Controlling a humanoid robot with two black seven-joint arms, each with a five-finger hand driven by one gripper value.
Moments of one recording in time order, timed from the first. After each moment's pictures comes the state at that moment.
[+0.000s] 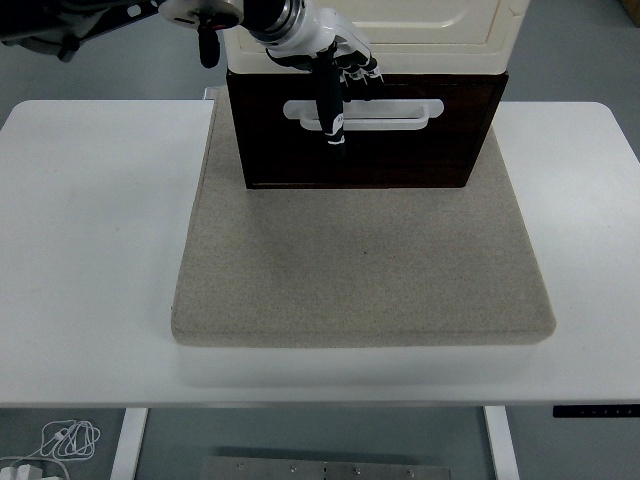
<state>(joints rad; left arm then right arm) -1.96 0.28 0.31 -1.12 0.27 -0.37 0.49 -0.06 0.00 0.13 0.14 -0.15 0.22 0.04</state>
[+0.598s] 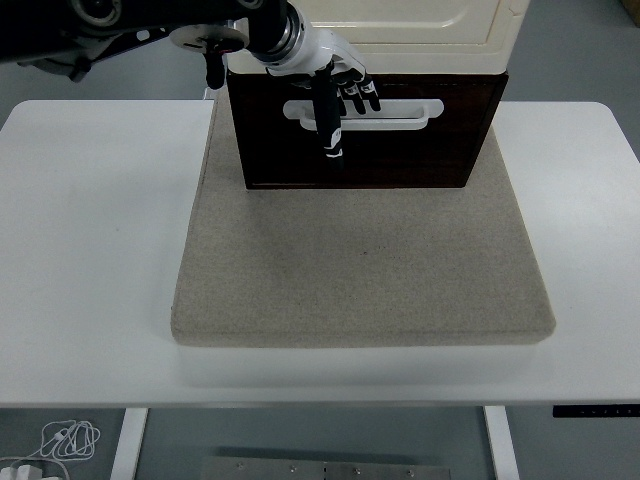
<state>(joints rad) -1.92 0.26 0.33 -1.12 0.27 -0.32 0.49 -0.06 0.00 0.13 0.14 -0.15 0.22 0.04</state>
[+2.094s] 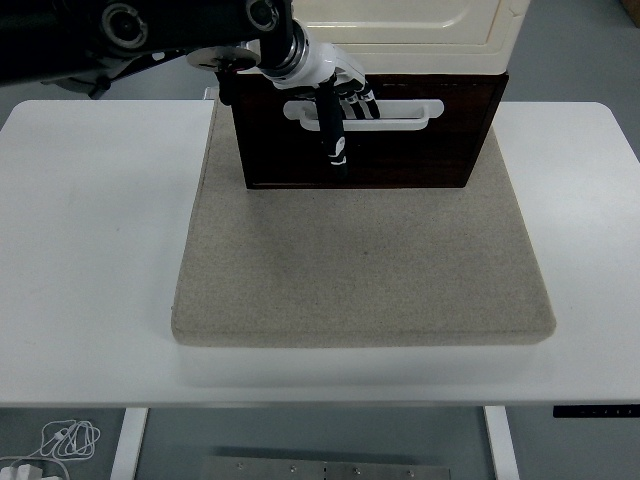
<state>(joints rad) -1.87 0.23 0.33 -1.07 0.27 -0.30 0.49 -0.06 0.00 0.13 0.14 -0.15 0.22 0.04</state>
